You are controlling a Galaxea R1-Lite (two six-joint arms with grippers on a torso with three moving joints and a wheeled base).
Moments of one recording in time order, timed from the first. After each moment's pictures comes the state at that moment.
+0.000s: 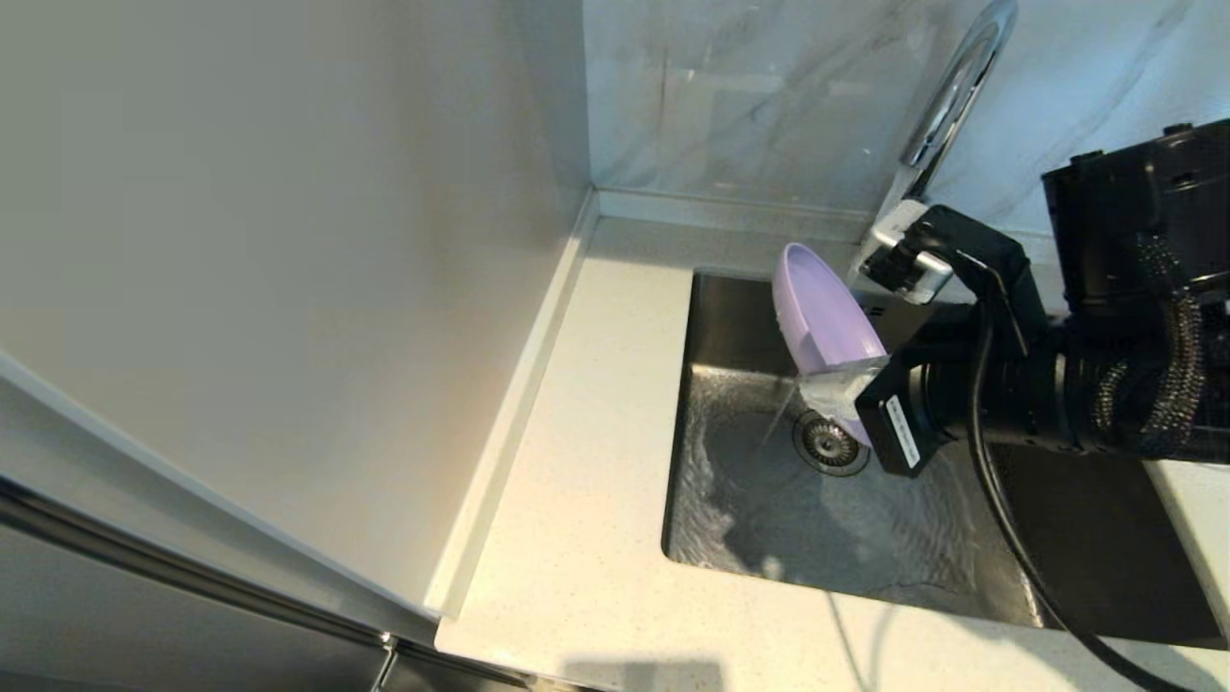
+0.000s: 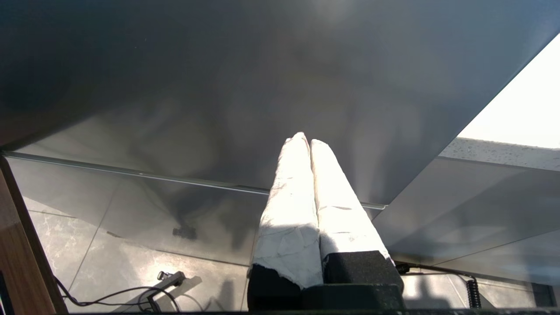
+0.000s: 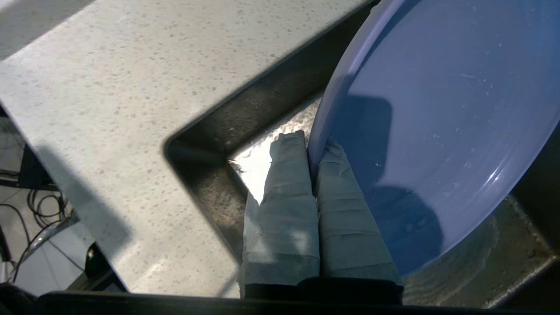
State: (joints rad) left arm 0.00 0.00 0.00 0.00 0.00 0.00; right arm 0.60 1.53 -1.20 0.14 -0.06 -0.24
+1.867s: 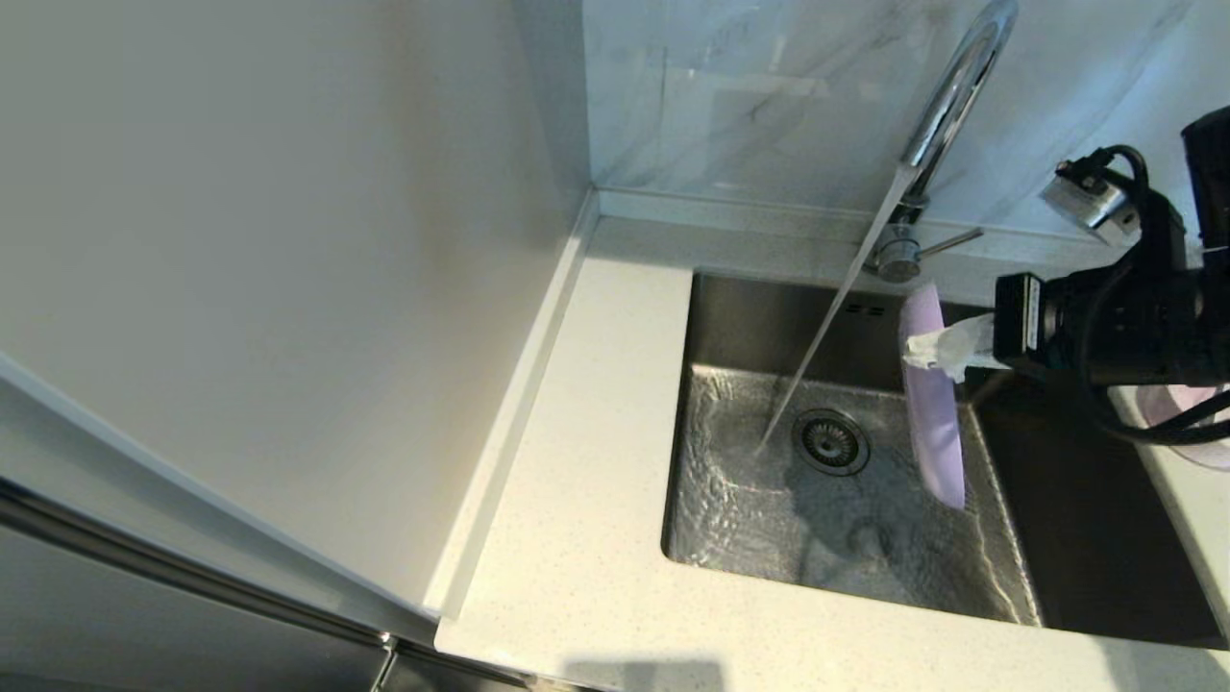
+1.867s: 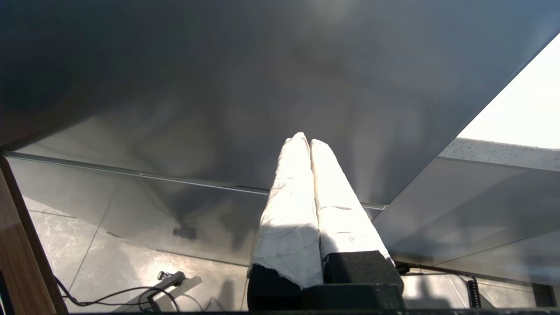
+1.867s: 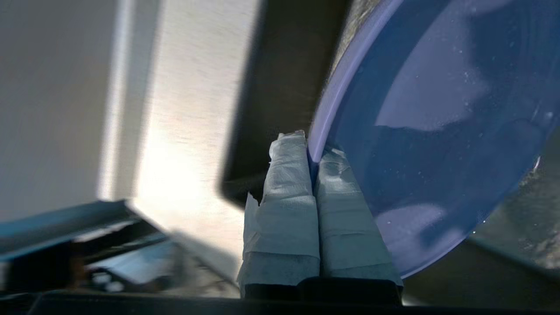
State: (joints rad) left arm 0.00 0.00 0.00 0.00 0.00 0.00; right arm 0.25 1.49 -1.30 0.32 0.26 0.40
